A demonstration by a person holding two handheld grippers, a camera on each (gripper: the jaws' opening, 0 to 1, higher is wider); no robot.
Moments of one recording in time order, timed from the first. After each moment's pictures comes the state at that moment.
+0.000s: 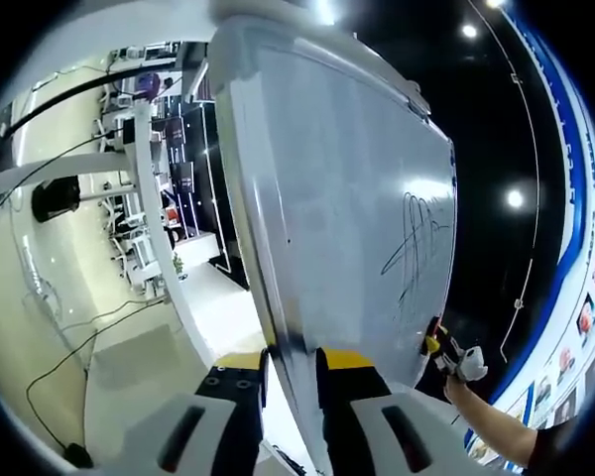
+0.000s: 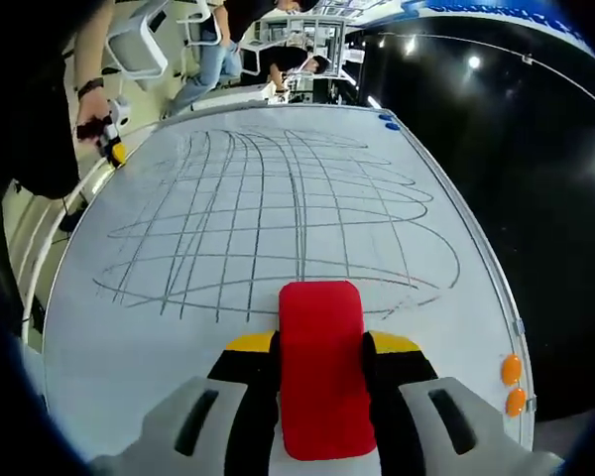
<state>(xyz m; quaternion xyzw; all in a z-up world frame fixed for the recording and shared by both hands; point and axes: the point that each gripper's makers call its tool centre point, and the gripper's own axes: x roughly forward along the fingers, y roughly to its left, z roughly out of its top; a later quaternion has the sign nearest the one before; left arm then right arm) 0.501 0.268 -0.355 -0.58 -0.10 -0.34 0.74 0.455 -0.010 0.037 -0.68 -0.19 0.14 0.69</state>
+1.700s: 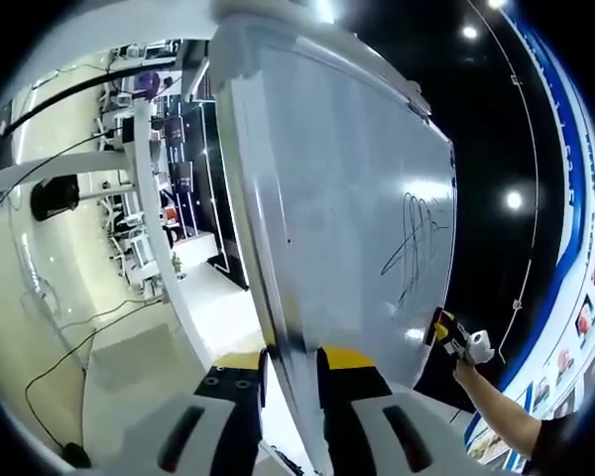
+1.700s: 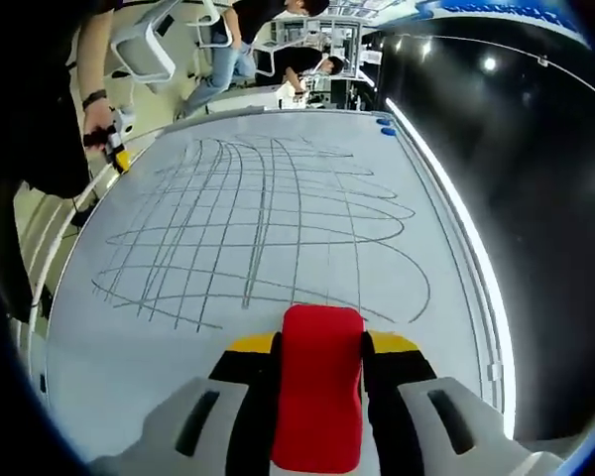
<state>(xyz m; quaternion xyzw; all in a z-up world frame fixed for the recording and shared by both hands) 0.498 0.267 -0.353 -0.58 -0.11 -0.34 0.73 0.447 0.008 0.084 -0.70 -0.17 0.17 0.67</state>
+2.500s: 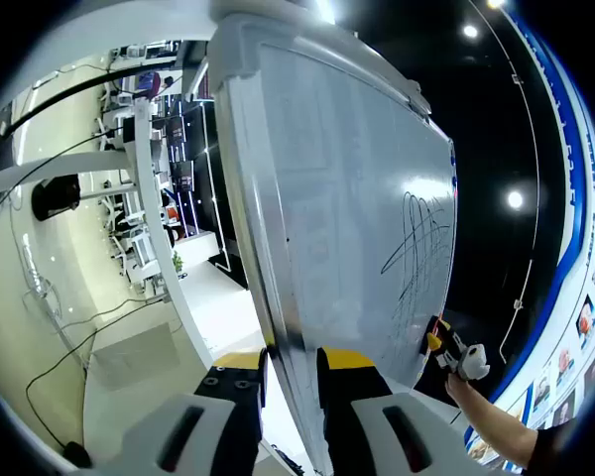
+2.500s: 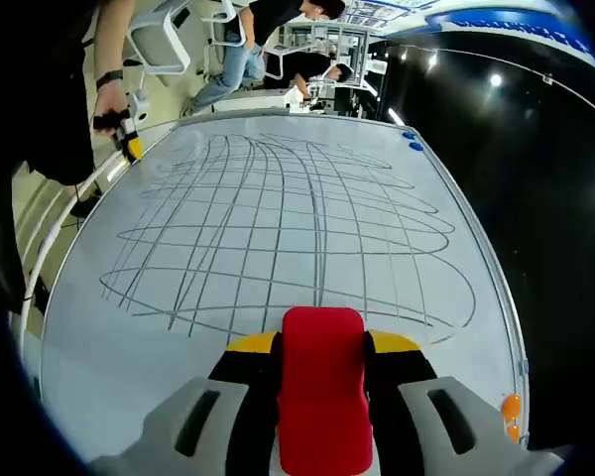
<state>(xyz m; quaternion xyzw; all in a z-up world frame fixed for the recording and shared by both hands) 0.498 0.267 -0.353 -0.58 -0.10 -0.34 0.73 0.453 0.014 0.025 -0.72 -0.19 0.16 0.64</state>
